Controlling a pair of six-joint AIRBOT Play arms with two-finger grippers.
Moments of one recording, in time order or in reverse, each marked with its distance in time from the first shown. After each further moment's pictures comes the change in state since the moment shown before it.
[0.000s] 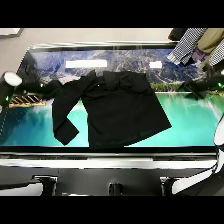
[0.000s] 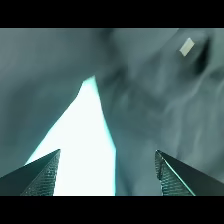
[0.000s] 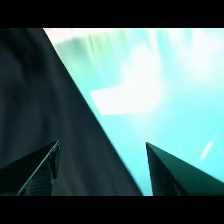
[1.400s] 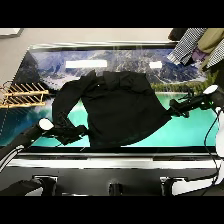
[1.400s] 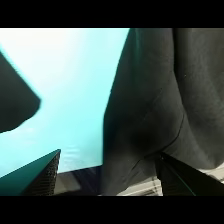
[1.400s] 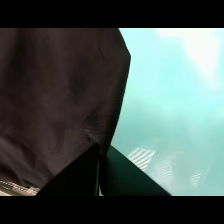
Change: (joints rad) left arm -0.342 0.197 -0.638 -0.180 0.193 -0.032; right arm 0.093 0.167 -0.440 0.044 -0.072 -0.122
